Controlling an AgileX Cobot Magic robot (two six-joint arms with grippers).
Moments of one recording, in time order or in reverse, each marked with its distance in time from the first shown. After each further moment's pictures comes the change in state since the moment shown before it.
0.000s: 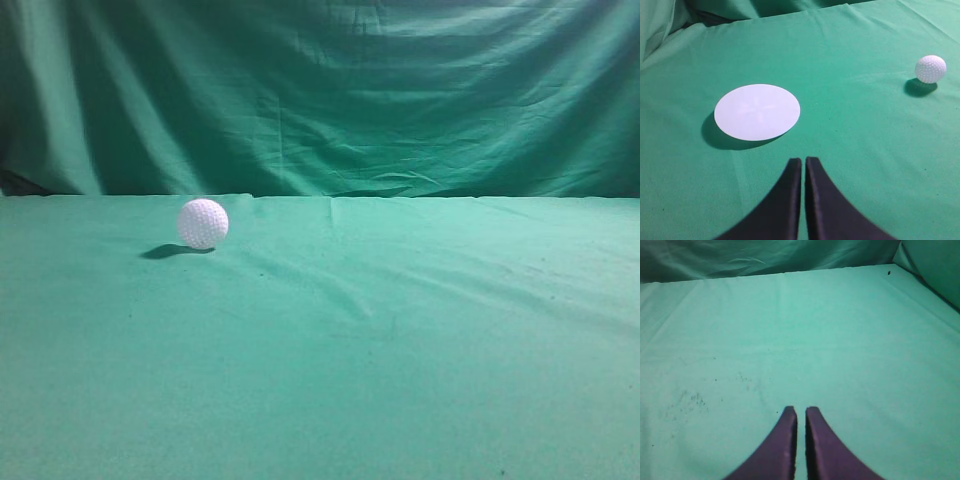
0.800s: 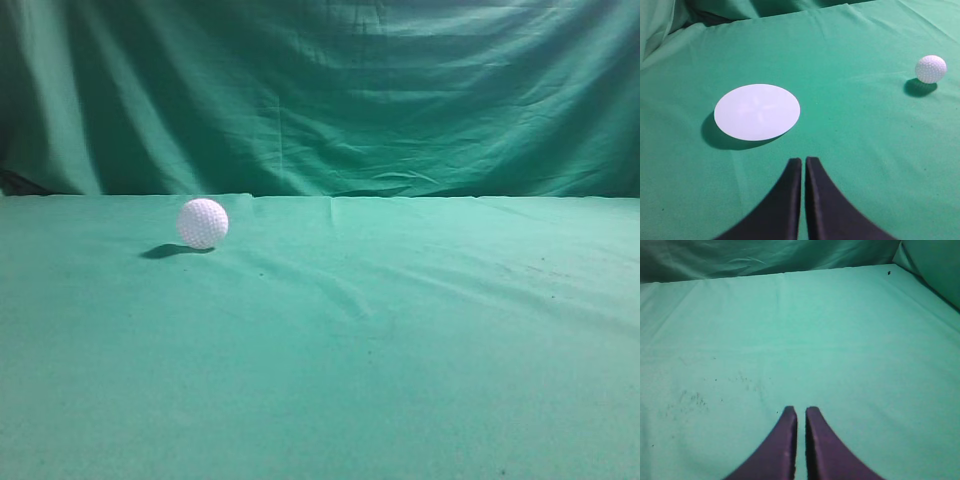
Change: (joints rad) left arm 0.000 0.000 0.000 0.000 0.000 -0.001; right arm 0.000 0.000 0.000 0.000 0.000 0.000
